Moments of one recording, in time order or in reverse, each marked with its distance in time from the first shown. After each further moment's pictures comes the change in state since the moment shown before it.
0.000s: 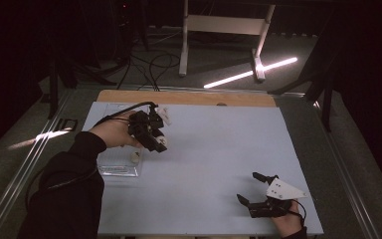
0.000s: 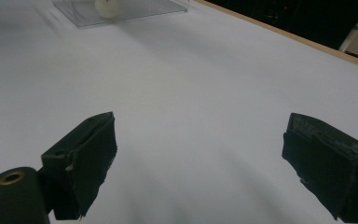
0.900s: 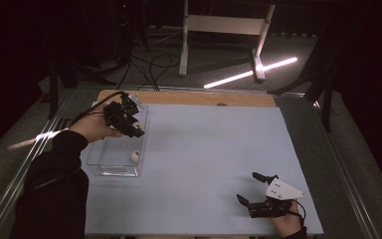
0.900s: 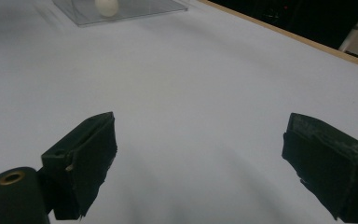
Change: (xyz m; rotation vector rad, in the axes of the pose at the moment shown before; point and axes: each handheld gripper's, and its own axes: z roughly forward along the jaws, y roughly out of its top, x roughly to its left) left arm 0.039 -0.049 -0.013 0.007 0.167 -0.226; right arm 0.000 0.000 0.000 0.007 -0.001 -0.006
